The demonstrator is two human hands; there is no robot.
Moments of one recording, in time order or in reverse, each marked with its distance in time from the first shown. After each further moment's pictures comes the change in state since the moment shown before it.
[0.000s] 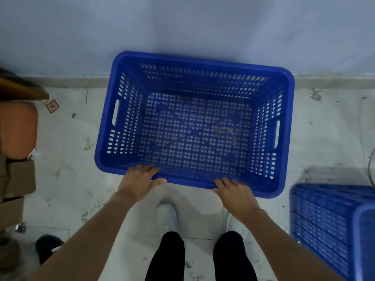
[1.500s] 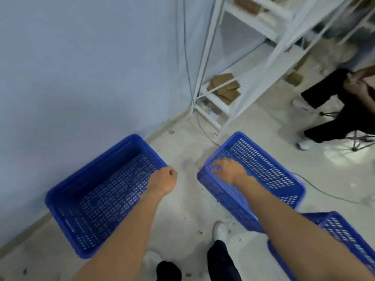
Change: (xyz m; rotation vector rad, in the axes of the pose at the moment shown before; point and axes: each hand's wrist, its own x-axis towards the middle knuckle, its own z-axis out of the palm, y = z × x) left_hand -0.274 0.322 -0.316 -0.213 0.004 0.493; right_hand -0.344 0.060 -0.383 0.609 -0.001 1.078
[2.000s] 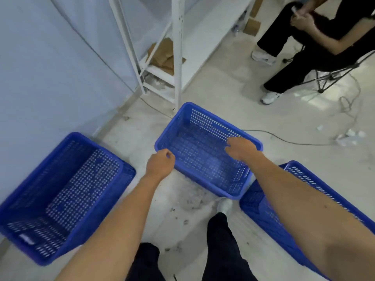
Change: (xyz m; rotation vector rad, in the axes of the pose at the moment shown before) left_hand 0.006 0.219 0.204 0.076 -0.038 0.074; right_hand -0.053 0.334 -0.012 0.084 -0.095 0.280
